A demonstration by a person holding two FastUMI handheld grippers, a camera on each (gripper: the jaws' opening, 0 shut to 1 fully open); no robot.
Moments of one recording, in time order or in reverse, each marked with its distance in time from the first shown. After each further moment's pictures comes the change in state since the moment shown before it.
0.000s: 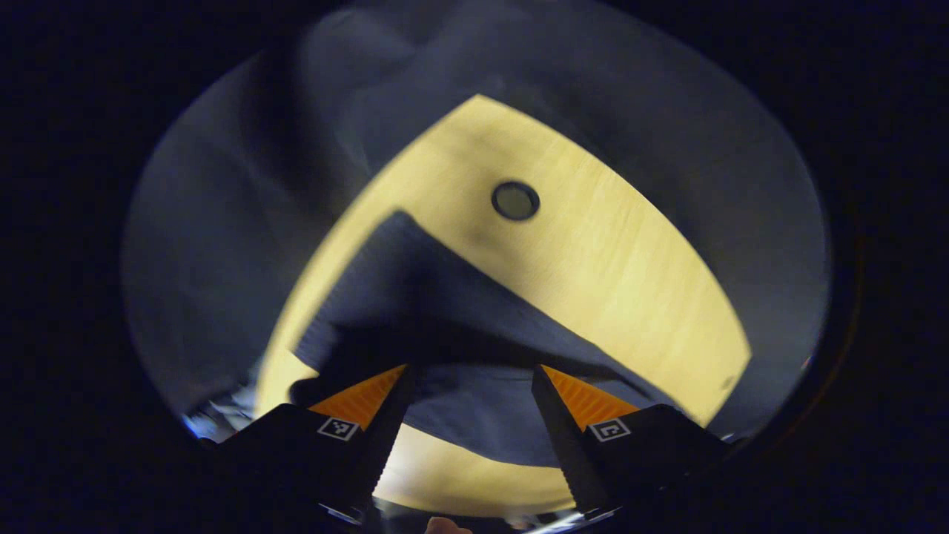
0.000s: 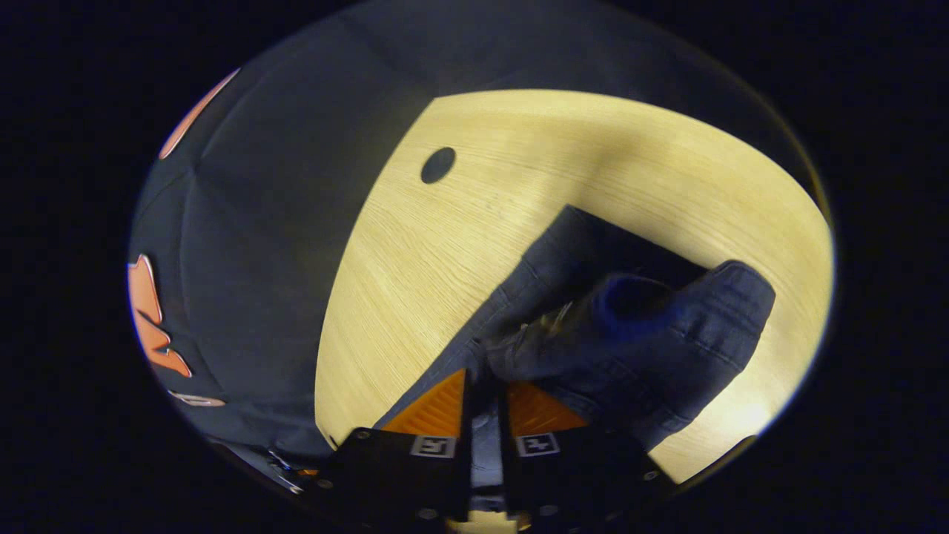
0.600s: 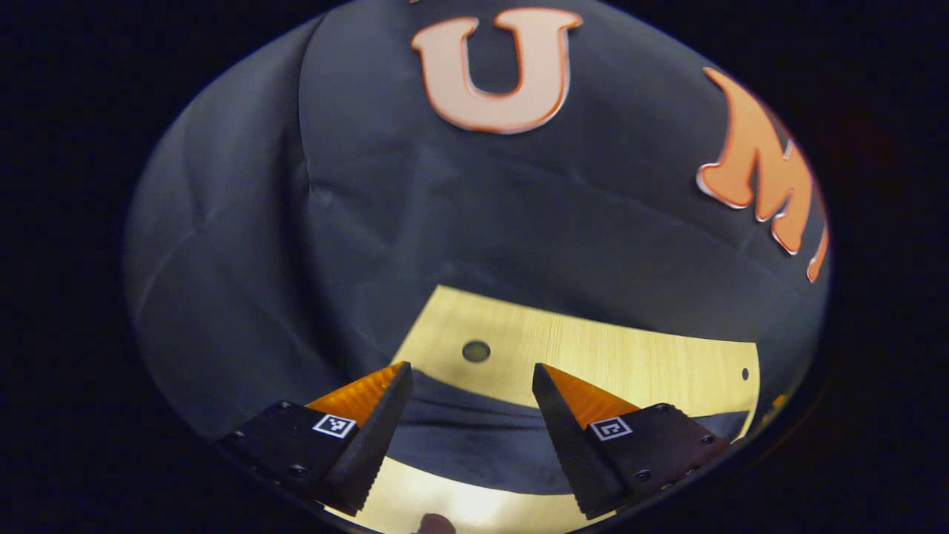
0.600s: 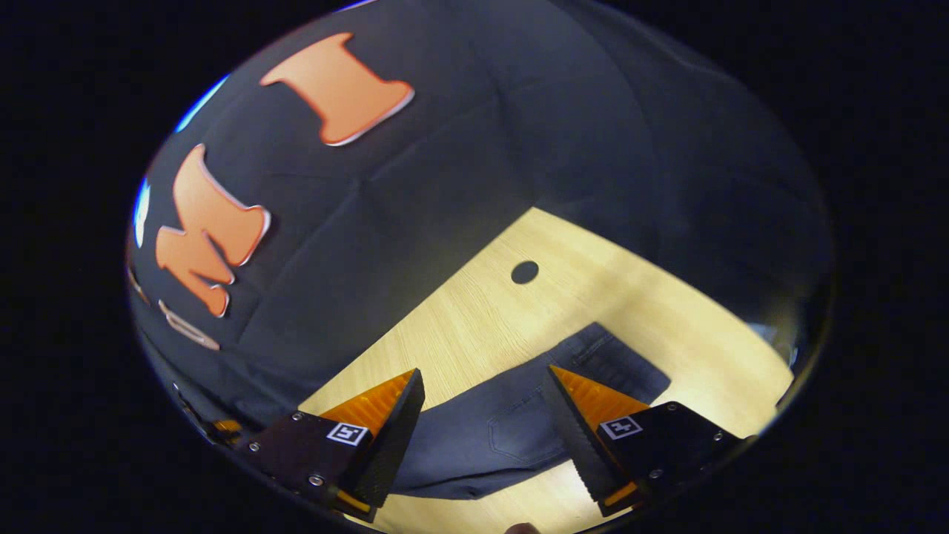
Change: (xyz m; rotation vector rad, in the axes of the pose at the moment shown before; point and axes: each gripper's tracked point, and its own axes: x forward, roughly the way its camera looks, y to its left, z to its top) left arm -0.174 -0.034 0.042 0.163 -0.719 -0.111; right arm -0.172 0.057 0.028 -0.397 -0.339 0.088
